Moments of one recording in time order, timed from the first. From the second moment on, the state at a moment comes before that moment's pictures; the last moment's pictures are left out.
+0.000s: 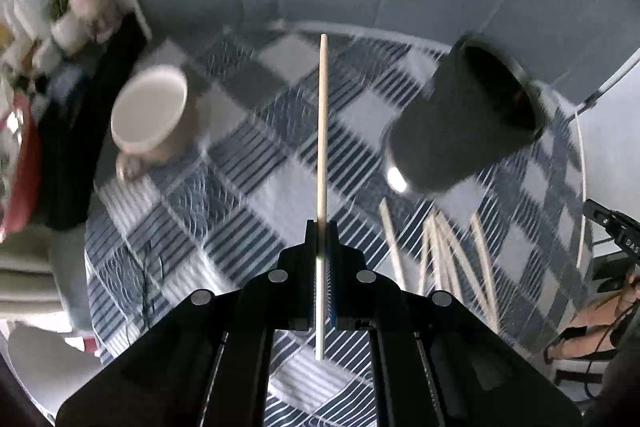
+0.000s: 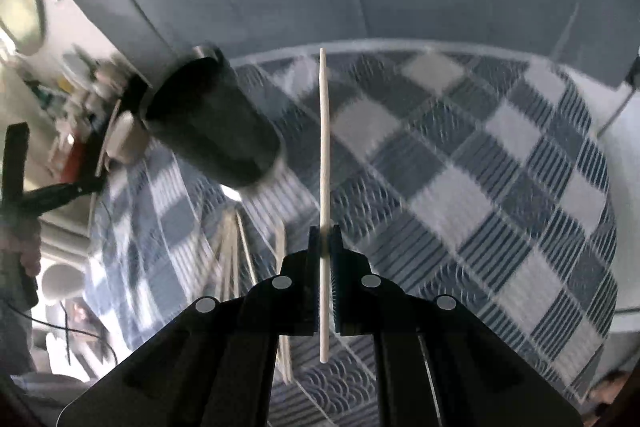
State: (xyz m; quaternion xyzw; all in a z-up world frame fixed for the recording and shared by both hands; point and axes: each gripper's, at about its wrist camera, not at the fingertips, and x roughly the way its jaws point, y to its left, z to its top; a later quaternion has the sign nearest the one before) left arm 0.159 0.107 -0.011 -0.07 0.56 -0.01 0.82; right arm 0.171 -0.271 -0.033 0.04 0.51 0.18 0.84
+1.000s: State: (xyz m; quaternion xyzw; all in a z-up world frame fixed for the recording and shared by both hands) left arm 0.261 0.012 0.053 -0.11 0.45 -0.10 0.88; right arm 0.239 -0.168 0.046 0.05 0.35 0.28 0.89
